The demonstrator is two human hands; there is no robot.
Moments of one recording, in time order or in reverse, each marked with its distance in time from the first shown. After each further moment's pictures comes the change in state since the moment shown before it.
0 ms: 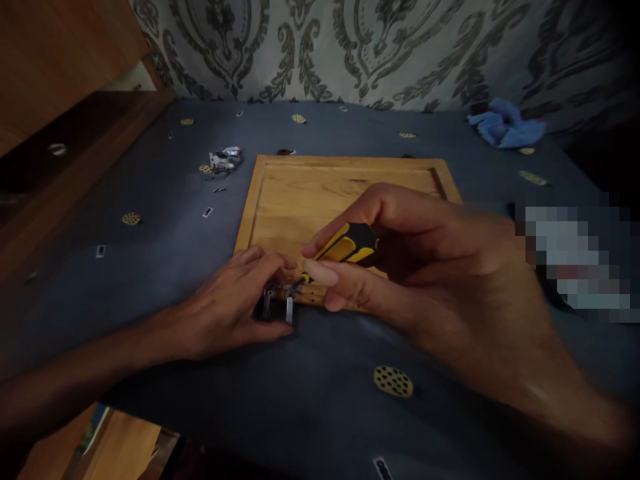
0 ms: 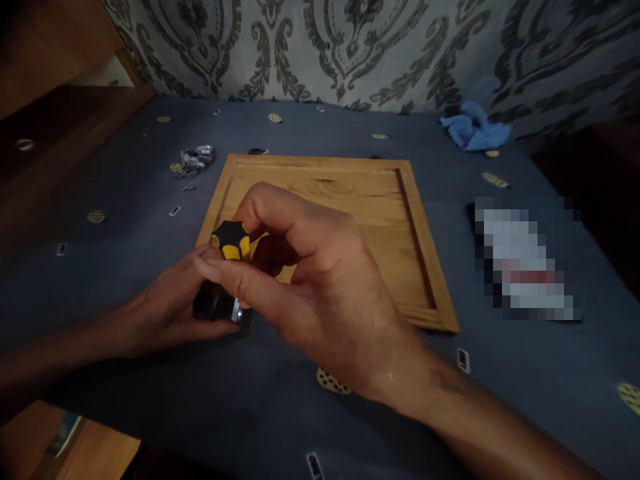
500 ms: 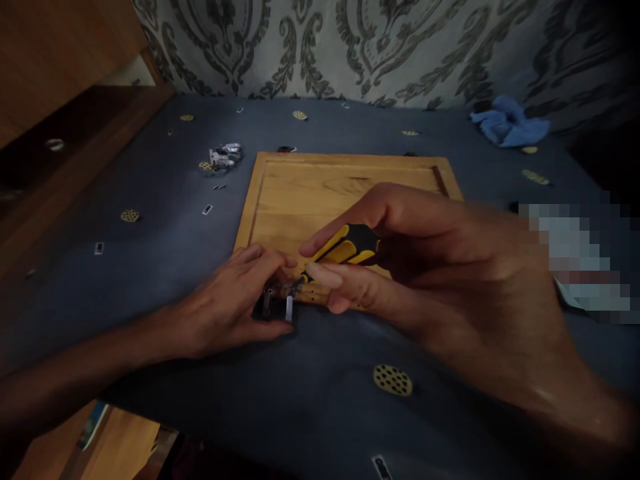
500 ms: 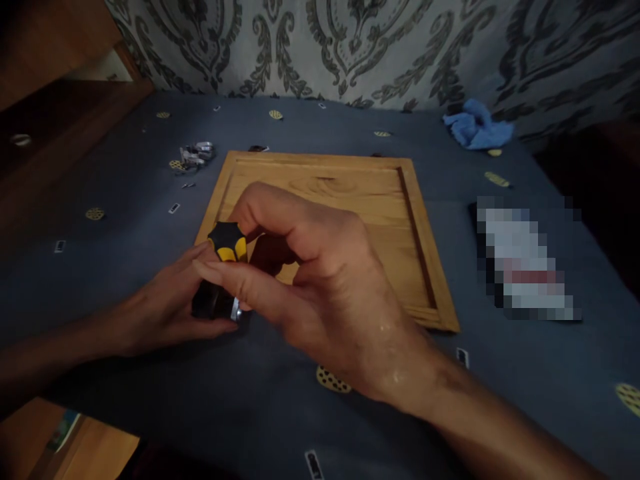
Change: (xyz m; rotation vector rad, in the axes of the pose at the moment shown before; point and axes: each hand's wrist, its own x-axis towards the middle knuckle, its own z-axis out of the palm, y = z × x) left_hand -0.002 0.000 0.000 0.015 0.013 0.034; right_hand 0.000 -0.004 -0.006 -0.064 -0.058 -0.050
